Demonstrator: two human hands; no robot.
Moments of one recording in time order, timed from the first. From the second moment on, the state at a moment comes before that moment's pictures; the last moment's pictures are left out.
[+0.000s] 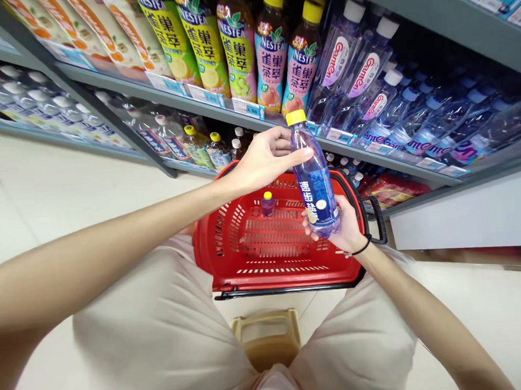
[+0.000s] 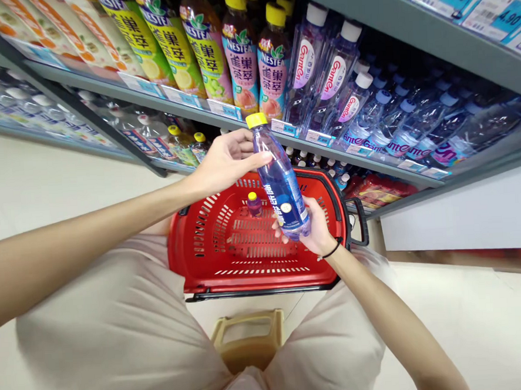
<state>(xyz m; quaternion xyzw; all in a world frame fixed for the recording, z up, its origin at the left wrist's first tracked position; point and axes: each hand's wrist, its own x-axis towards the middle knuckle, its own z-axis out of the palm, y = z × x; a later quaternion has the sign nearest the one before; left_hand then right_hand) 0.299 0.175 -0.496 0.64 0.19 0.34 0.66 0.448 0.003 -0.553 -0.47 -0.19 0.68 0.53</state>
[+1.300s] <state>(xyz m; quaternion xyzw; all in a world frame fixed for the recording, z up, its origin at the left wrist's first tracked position) 0.303 0.201 -0.514 0.66 0.27 0.36 0.60 0.441 0.004 -0.555 -0.53 -0.27 0.55 0.59</state>
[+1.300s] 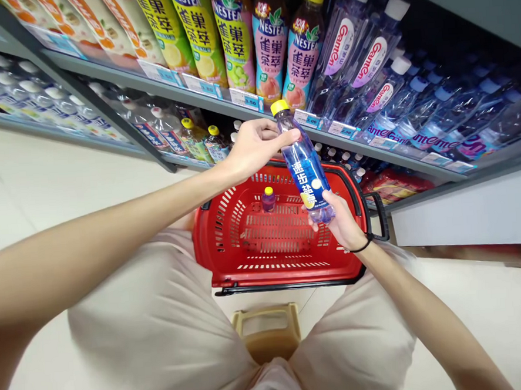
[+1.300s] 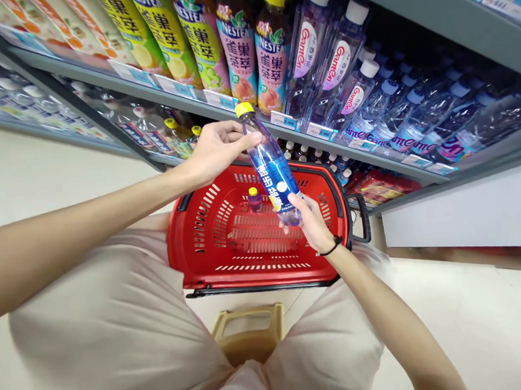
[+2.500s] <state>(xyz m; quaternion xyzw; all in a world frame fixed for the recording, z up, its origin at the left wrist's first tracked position) 0.298 0.208 -0.519 0.66 0.24 0.33 0.63 0.442 0.004 -0.566 -0.57 -0.32 0.50 0.57</state>
